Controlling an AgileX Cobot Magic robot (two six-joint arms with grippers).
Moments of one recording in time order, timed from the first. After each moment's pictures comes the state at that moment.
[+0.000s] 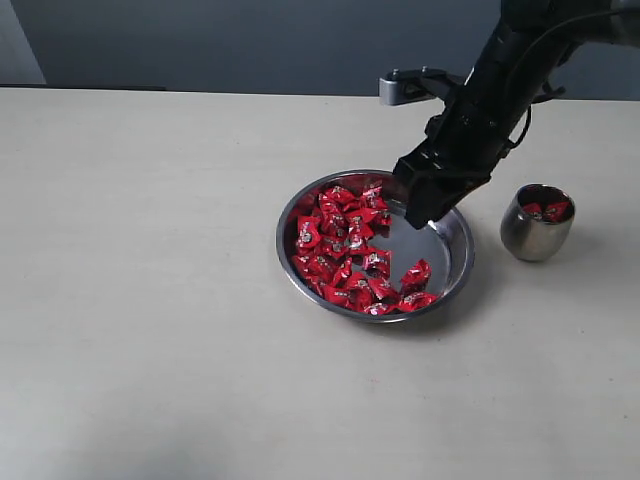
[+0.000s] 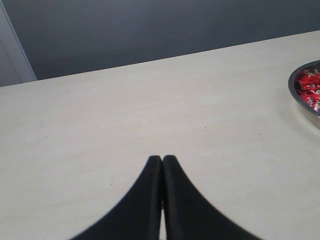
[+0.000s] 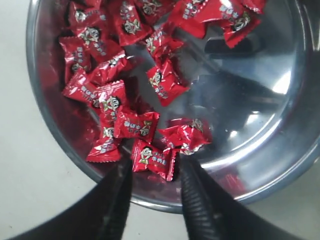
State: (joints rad) left arm -0.06 0.00 0.00 0.14 0.31 -0.05; right arm 0.28 2.00 -1.52 0.37 1.22 -0.53
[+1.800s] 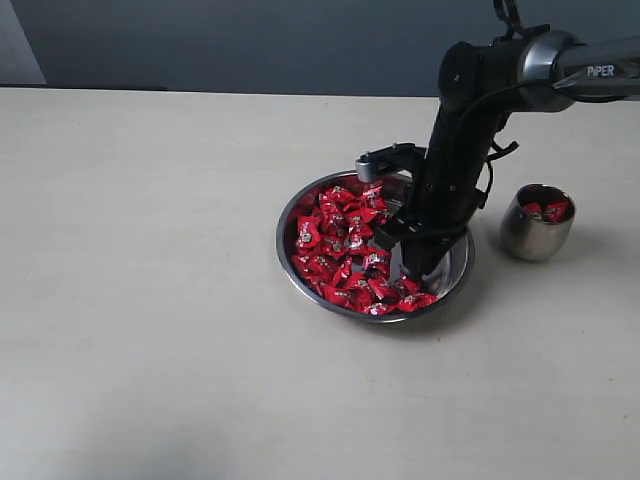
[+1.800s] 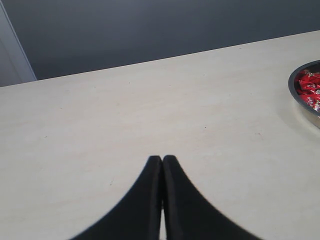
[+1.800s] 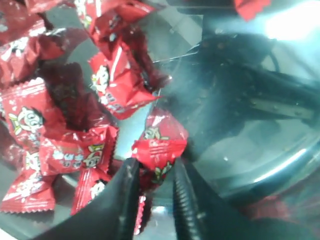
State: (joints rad) left arm -0.06 0.00 0.00 0.14 0.31 -0.05; right arm 0.35 2.19 -1.52 0.25 1.16 -0.47
